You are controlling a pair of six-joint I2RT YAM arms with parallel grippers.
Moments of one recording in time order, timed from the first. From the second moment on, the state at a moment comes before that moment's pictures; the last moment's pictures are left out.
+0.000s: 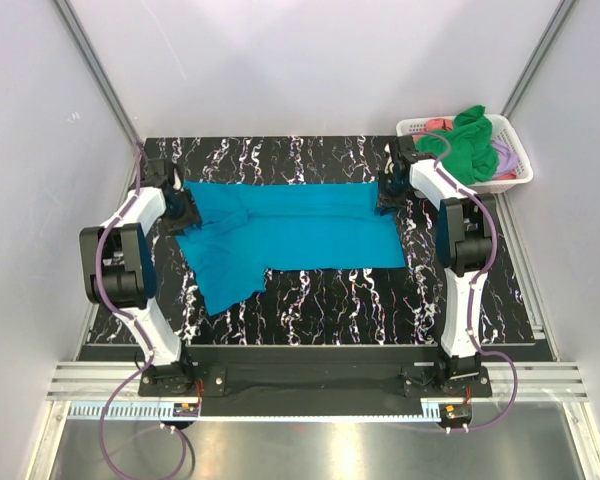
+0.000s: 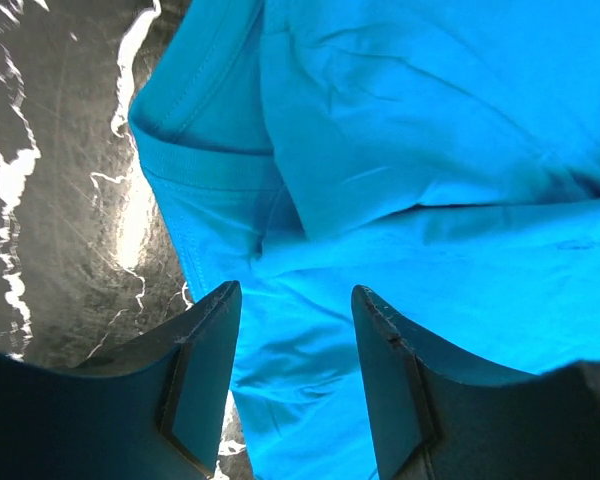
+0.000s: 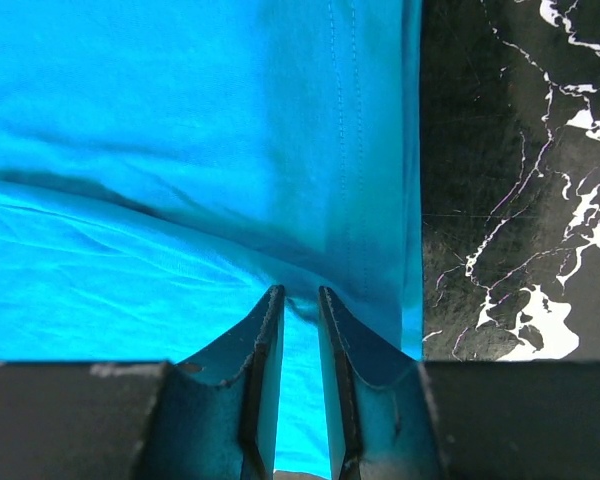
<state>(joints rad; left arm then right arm) 0.11 1.81 1.30 -0.63 0.04 -0.30 0.17 2.20 1.76 -0.73 -0.14 0.26</state>
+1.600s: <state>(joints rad) 0.23 1.90 1.37 -0.90 0.19 -0.34 0.17 2.18 1.75 -0.73 -0.11 0.24</state>
